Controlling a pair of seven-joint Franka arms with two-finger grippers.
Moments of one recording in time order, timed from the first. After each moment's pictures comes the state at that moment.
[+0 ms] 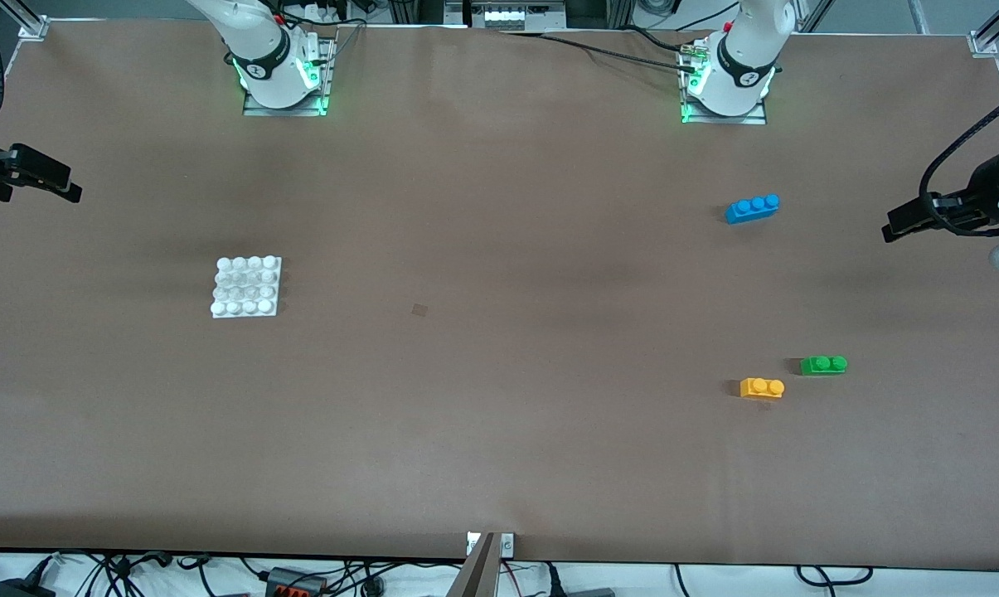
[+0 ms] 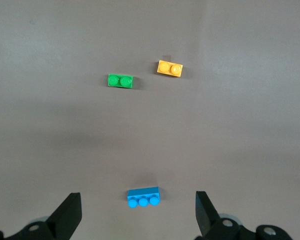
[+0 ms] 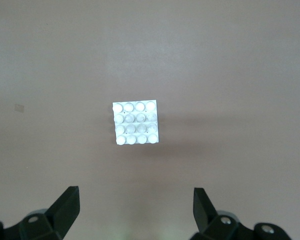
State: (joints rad) left arm 0.26 0.10 -0.22 -1.52 0.01 1.55 -0.09; right arm 0.01 0.00 -0.12 -1.62 0.03 1.56 -0.09
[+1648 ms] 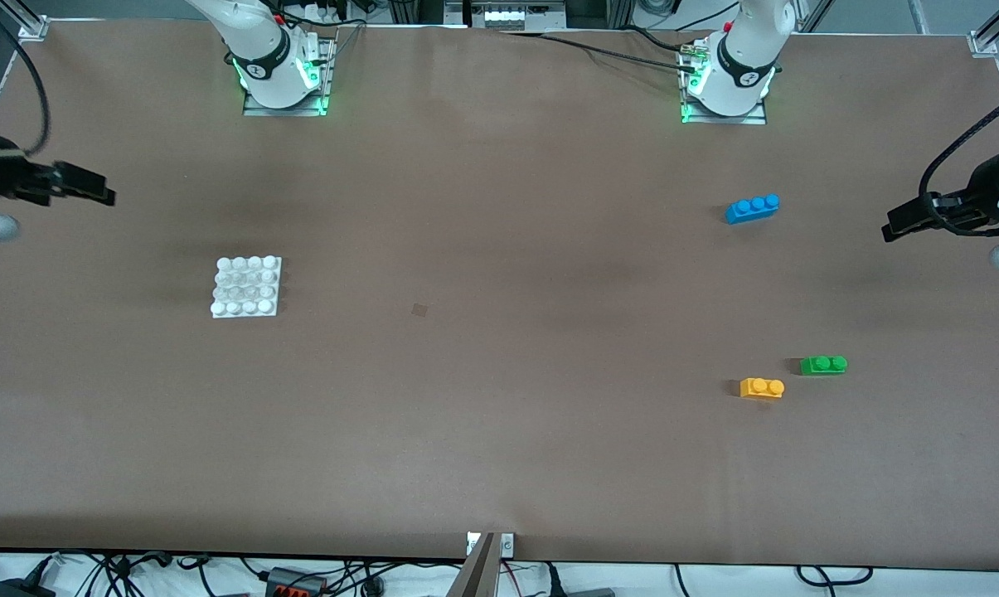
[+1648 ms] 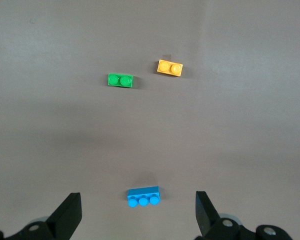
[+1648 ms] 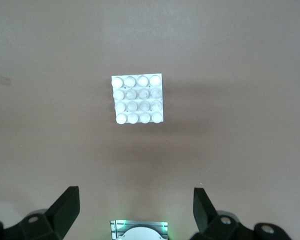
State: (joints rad) left arm 0.26 0.10 -0.22 -1.52 0.01 1.54 -0.09; right arm 0.02 0.09 -0.12 -1.68 0.03 1.54 -0.09
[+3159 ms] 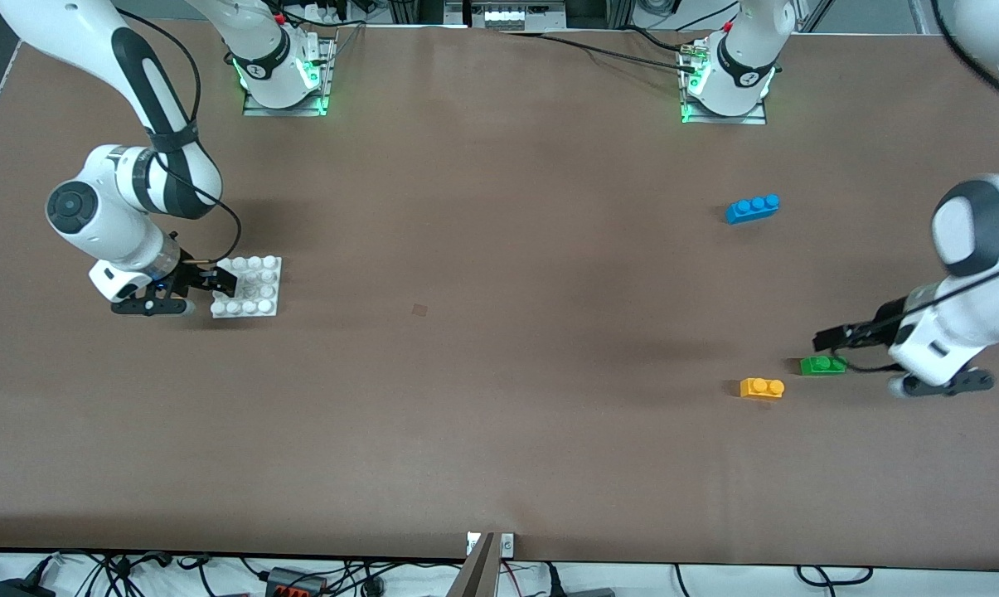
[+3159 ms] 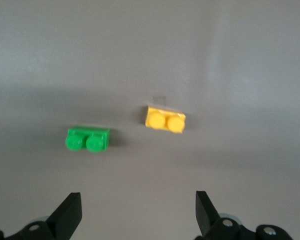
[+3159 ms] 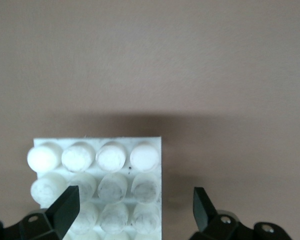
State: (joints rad) left arm 0.24 0.50 -0.22 -1.54 0.05 1.98 -0.09; right arm 0.05 0.34 -0.11 -2.25 0.03 2.59 -0.15
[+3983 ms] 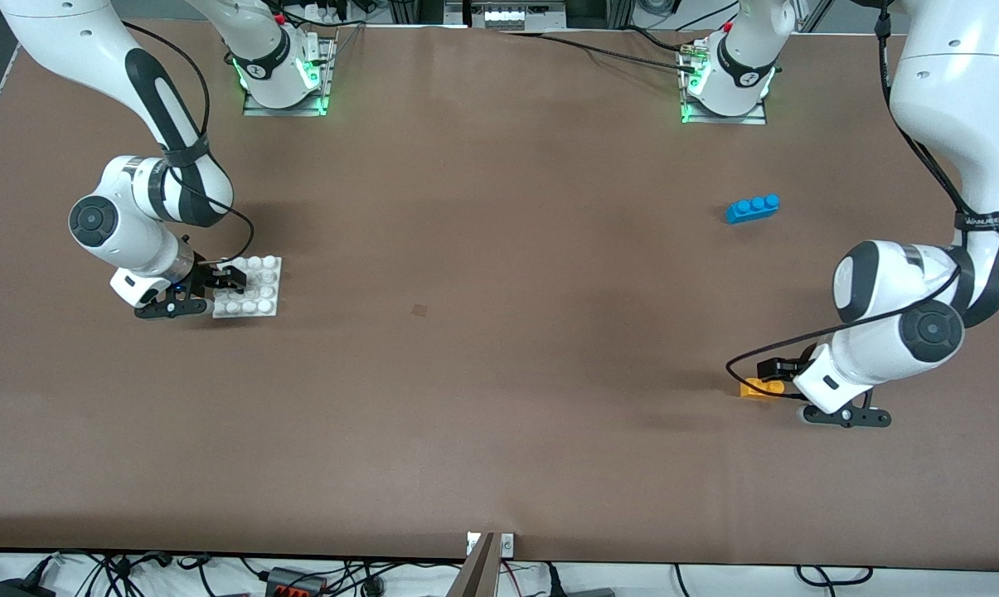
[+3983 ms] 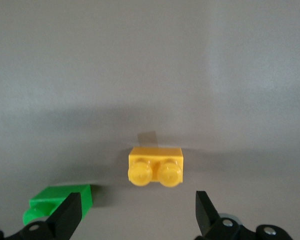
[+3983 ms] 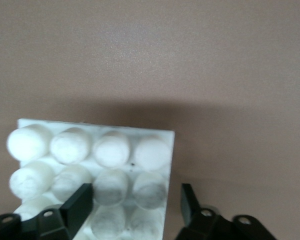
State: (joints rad) left arm 0.16 0.66 -0.23 -1.54 0.24 2.18 -0.09; right arm 0.05 0.38 -0.11 -2.25 0.03 2.60 -0.20
